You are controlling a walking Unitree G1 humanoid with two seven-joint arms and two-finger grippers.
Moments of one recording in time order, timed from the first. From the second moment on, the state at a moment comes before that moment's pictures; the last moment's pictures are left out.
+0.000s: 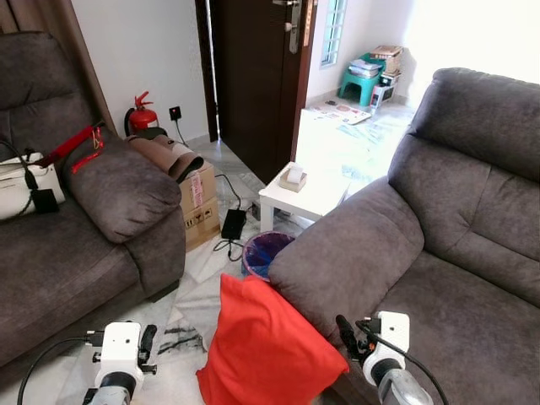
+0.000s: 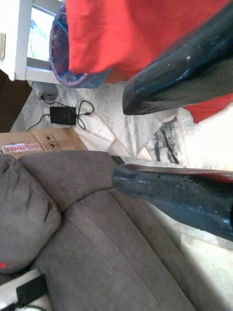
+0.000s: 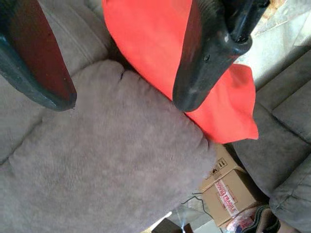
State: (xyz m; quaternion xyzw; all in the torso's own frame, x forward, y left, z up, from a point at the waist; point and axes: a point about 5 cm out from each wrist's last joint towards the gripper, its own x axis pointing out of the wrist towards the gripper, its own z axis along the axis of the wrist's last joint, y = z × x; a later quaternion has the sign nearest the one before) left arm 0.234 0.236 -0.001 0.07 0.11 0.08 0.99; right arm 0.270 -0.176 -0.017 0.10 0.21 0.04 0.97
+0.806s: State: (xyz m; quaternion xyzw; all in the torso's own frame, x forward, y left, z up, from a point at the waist) left arm 0.234 0.249 -0.001 0.06 0.12 0.11 0.98; right arm 0.275 -0.166 -0.016 0.10 0.22 0.05 0.97
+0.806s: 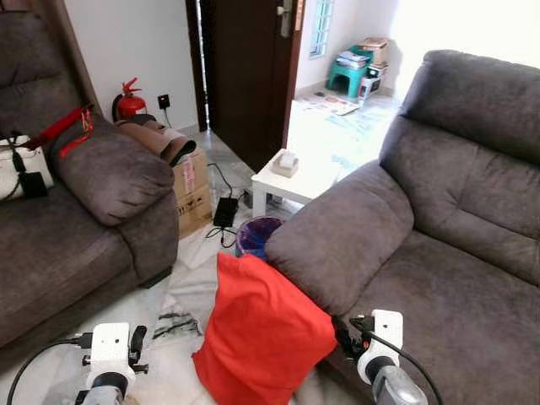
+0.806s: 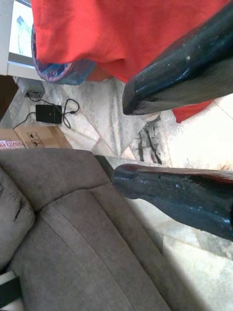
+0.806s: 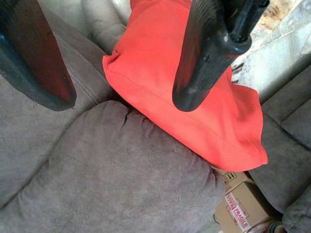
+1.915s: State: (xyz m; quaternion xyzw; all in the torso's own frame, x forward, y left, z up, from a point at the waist) left arm 0.233 0.246 -0.004 0.06 0.13 0.08 0.99; right arm 0.277 -0.158 -0.015 0.12 0.22 0.05 0.97
